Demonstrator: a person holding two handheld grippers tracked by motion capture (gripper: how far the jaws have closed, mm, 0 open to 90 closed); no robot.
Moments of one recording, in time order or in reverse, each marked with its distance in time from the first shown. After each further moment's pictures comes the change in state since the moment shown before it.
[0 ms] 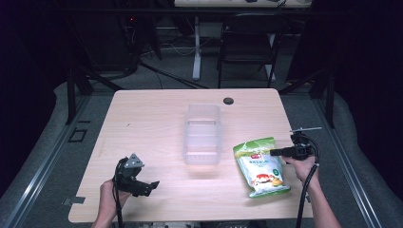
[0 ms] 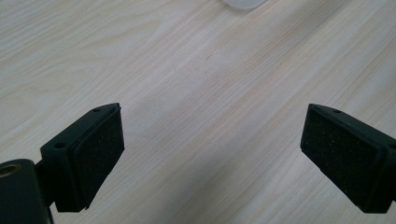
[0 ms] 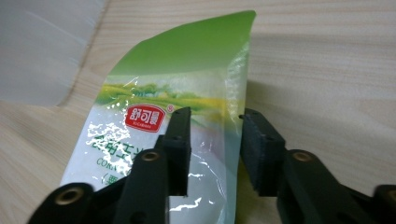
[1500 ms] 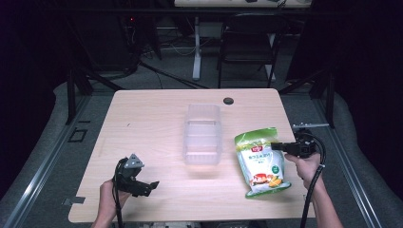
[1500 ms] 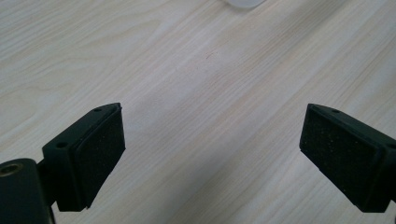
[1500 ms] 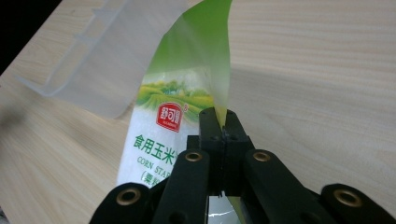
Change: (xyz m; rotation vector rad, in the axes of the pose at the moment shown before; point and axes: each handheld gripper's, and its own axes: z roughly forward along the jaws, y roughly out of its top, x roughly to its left) left arm 0.000 -0.001 -0.001 0.000 0.003 0.000; right arm 0.043 0.006 -0.039 -0.127 0.049 -0.135
